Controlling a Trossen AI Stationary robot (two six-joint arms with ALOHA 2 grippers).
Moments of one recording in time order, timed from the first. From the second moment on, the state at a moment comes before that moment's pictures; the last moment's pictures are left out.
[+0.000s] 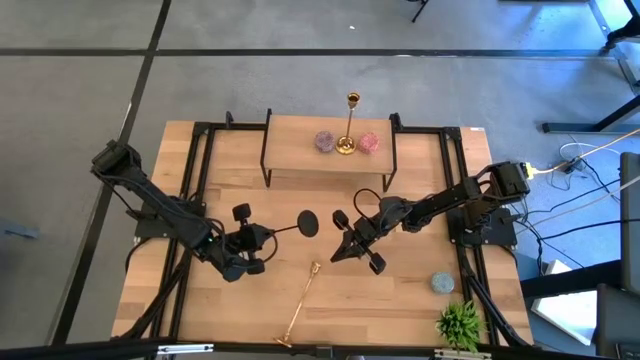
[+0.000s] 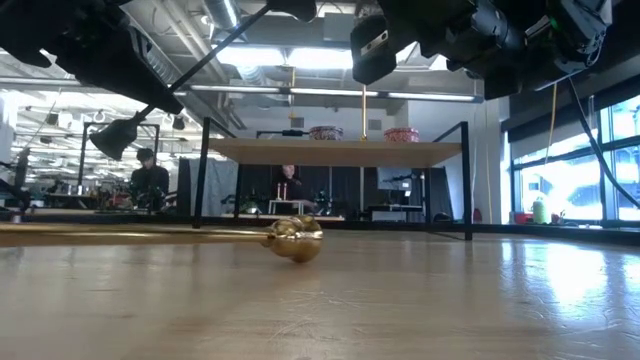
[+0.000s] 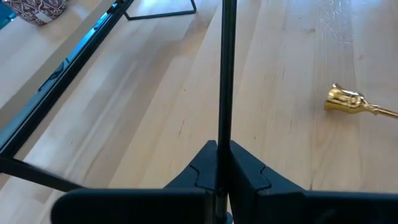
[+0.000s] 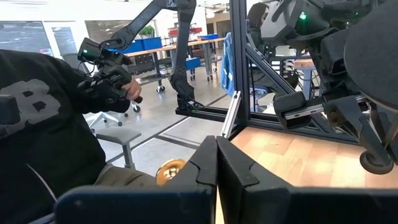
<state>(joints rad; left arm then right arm) -0.64 1.28 0.71 -0.42 -0.88 -0.56 0.18 1.71 0.68 1.07 -0.50 0.15</state>
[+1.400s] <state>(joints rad) -0.66 1.29 0.90 -0.55 -0.75 -0.29 0.15 1.71 0.68 1.05 -0.50 0.26</state>
